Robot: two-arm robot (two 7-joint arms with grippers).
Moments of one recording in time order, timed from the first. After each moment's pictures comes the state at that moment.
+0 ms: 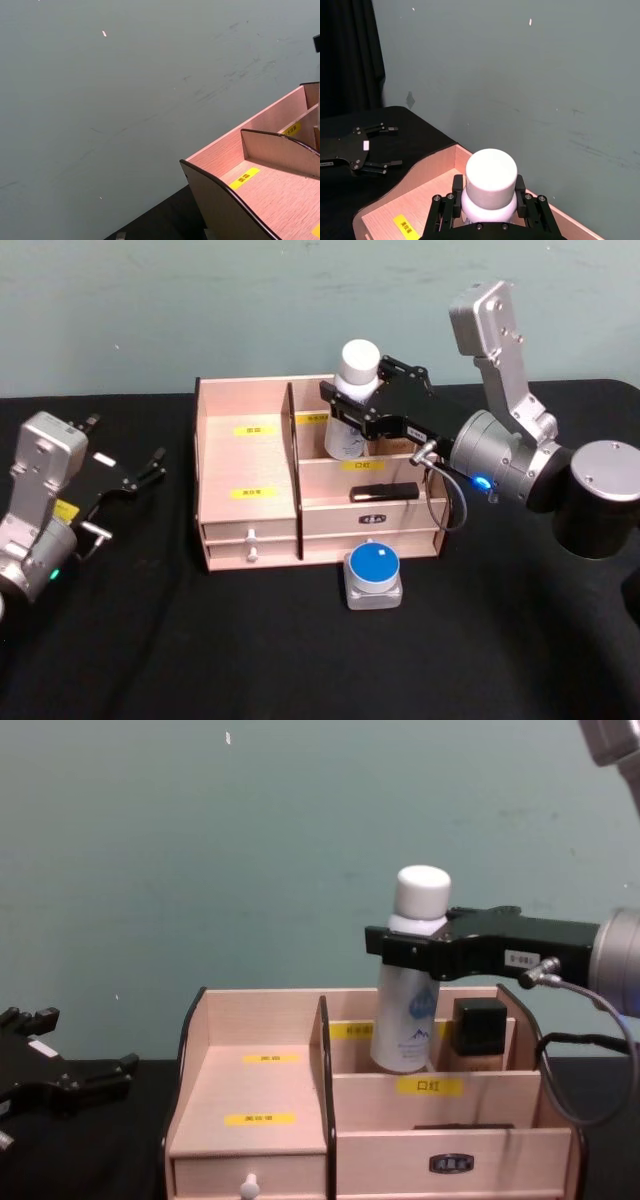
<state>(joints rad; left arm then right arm) -0.20 0.60 0.45 -1.41 -0.25 -0.12 0.03 0.39 0.36 -0.45 -1.50 0.34 0.13 0.40</state>
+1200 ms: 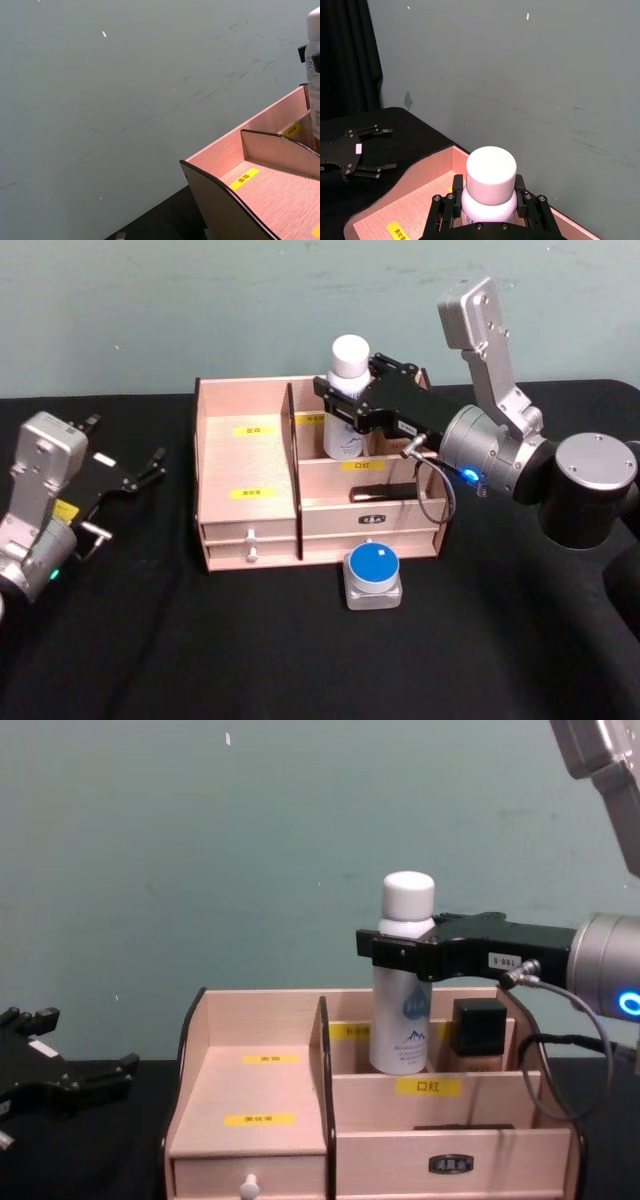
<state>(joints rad) -0.20 0.60 0.45 -1.41 -0.25 -0.12 0.03 0.43 0.32 -0.45 -1.41 0.33 0.13 0.42</state>
